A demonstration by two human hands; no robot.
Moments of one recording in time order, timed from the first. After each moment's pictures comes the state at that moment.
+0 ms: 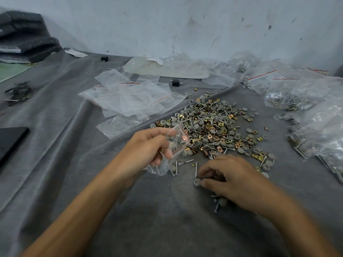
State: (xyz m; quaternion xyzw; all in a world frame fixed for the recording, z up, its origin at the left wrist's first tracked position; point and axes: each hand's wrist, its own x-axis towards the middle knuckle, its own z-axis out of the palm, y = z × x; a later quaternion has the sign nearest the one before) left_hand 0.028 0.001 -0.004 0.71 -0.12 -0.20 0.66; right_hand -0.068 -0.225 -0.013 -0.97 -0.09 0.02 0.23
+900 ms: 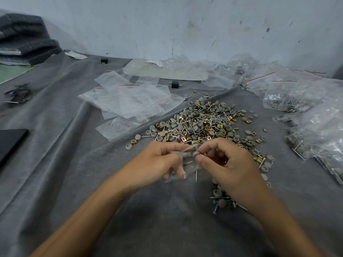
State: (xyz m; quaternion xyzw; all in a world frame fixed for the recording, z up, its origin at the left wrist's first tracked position) left_hand 0.012 -0.011 -0.002 0.73 -0.22 -0.26 0.59; right_hand -0.064 -0.203 -0.013 -0.87 -0.04 -0.20 0.45
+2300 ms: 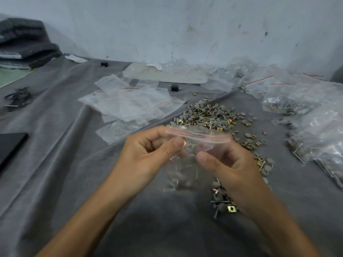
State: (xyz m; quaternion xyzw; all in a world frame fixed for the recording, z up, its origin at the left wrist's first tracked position) left_hand -0.001 0.000 0.008 0.60 -0.30 -0.06 0.73; right_hand -0.069 -0.192 -0.003 -0.73 -0.08 -0.15 0.66
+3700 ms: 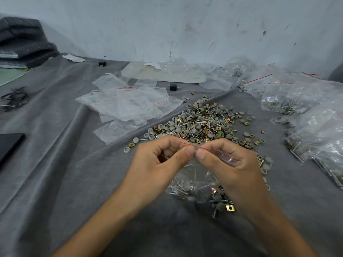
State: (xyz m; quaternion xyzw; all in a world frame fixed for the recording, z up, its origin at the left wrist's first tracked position) left_hand -0.013 -0.015 0.000 0.67 -0.30 -0.03 0.68; right_hand -0.075 -0.186 0.004 -0.74 -0.06 -0.20 0.64
